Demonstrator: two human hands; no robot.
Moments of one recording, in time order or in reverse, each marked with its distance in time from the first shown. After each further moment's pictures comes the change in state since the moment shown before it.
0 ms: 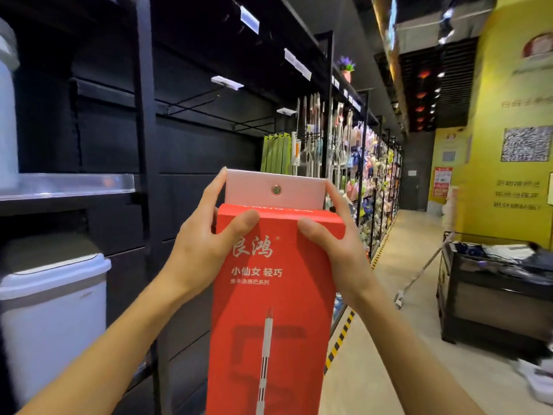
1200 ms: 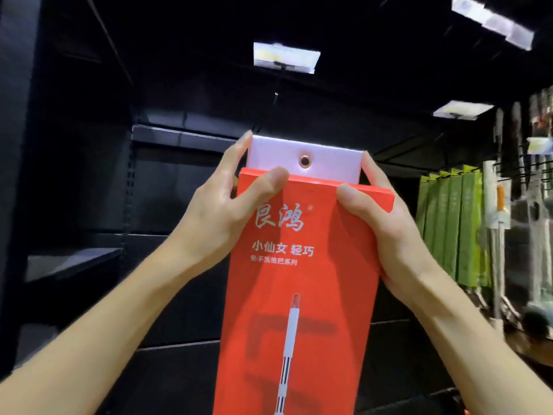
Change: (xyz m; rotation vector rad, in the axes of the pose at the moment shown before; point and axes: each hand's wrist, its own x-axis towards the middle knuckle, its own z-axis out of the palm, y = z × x) left_hand 0.375 -0.224 0.022 0.555 0.412 0.045; right_hand 0.499 0.276 0.003 0.471 -0.565 -0.240
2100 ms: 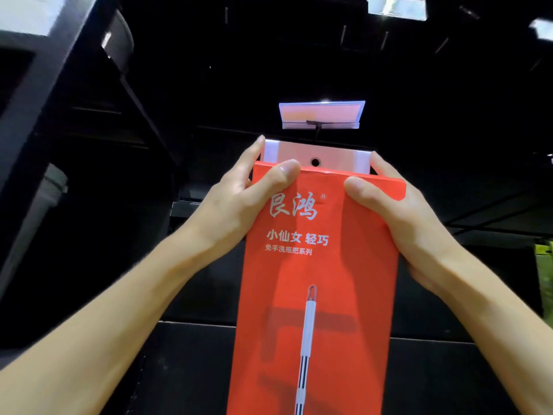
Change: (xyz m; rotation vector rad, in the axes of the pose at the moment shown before) left_hand 0.146 -0.027 -0.032 0.175 0.104 0.117; right_hand 0.180 0.044 -0.016 -0.072 -0.160 -0.218
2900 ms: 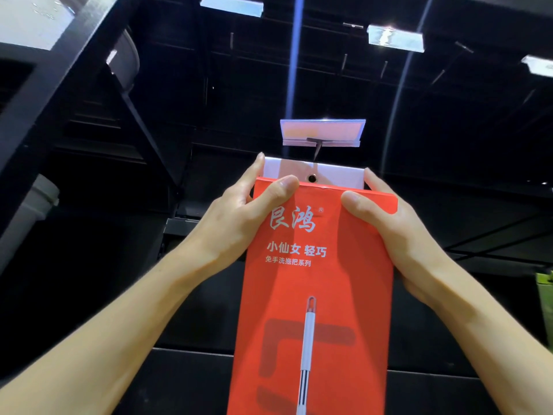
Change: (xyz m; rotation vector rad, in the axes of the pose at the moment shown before) left_hand 0.022 -0.017 0.002 -0.014 -0.003 -0.002; right_hand 0.018 0.003 0.000 0.024 -0.033 -0.057
